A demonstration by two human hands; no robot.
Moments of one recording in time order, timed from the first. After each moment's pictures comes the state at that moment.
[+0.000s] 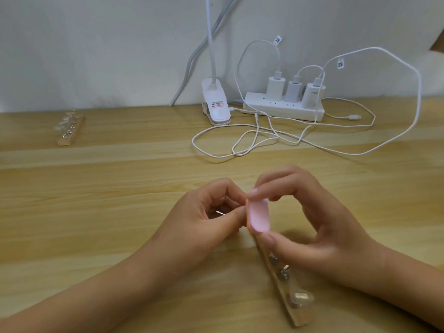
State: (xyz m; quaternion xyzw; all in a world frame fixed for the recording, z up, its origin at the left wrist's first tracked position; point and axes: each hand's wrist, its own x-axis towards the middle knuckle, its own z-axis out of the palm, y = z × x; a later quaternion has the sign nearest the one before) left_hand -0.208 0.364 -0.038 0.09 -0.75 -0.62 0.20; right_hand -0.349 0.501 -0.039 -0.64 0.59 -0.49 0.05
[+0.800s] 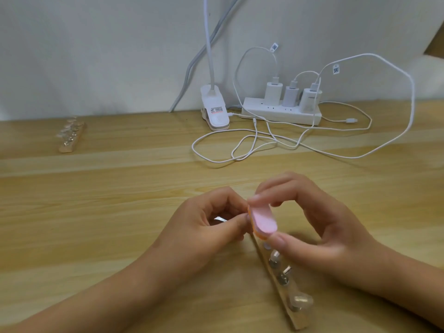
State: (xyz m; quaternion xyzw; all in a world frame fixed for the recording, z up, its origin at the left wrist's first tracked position) left_hand -0.207 0.364 -0.040 0.09 -0.76 -0.62 0.19; right_hand -0.351 0.505 -0.036 -0.63 0.59 -0.49 0.10
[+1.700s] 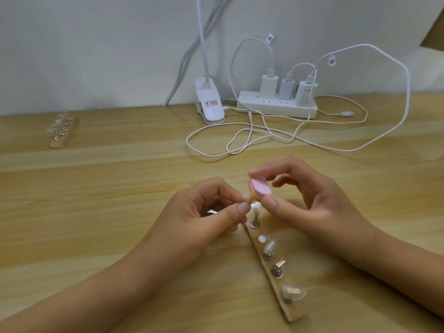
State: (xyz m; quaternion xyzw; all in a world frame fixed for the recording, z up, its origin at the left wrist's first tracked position) left_hand -0.206 0.364 -0.039 0.10 -0.73 -0.64 0.21; right_hand -0.359 0.501 -0.036 -0.57 0.62 -0.53 0.13
